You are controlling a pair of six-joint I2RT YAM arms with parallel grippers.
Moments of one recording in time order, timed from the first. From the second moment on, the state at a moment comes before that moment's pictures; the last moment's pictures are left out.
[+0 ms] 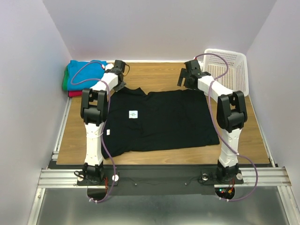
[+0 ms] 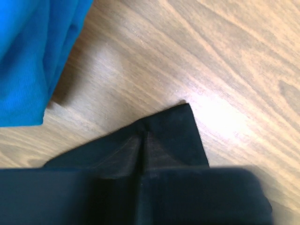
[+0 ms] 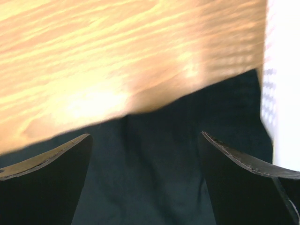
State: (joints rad) left arm -0.20 2.30 1.86 -0.61 -0.36 -0.76; right arm 0.28 2.08 1.66 -0.44 0.29 0.47
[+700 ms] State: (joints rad) left arm -0.20 2.21 1.70 -0.51 -0.36 -0.69; right arm 0.28 2.25 1.74 -0.44 0.57 0.58
